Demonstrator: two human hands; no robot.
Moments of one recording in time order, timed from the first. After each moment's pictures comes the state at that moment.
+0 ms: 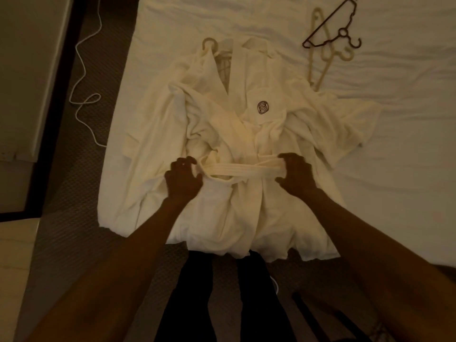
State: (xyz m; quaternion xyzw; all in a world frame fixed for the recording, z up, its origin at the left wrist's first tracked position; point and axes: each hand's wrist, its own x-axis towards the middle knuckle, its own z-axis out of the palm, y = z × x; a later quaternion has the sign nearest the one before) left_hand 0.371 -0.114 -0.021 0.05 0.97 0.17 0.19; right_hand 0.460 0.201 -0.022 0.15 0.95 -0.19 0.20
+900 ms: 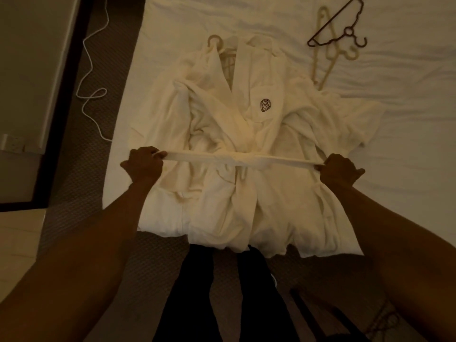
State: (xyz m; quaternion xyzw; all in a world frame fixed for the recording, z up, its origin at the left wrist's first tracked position) left_hand 0.322 -0.187 0.006 -0.10 0.98 0.14 0.13; right_hand 0.463 0.270 0.002 0.42 0.88 -0.02 0.22
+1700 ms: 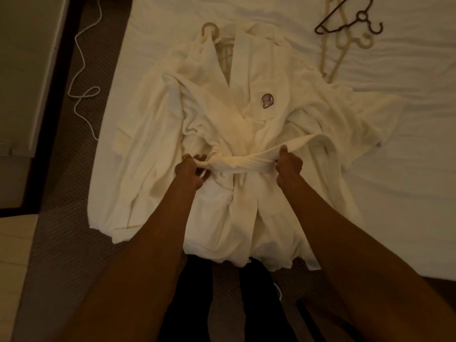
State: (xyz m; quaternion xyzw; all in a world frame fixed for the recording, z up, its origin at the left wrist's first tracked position) left_hand 0.326 -0.056 -0.055 -0.53 0.46 0.66 0.27; right_hand 0.393 0.165 -0.065 0.61 0.53 -0.59 0.00
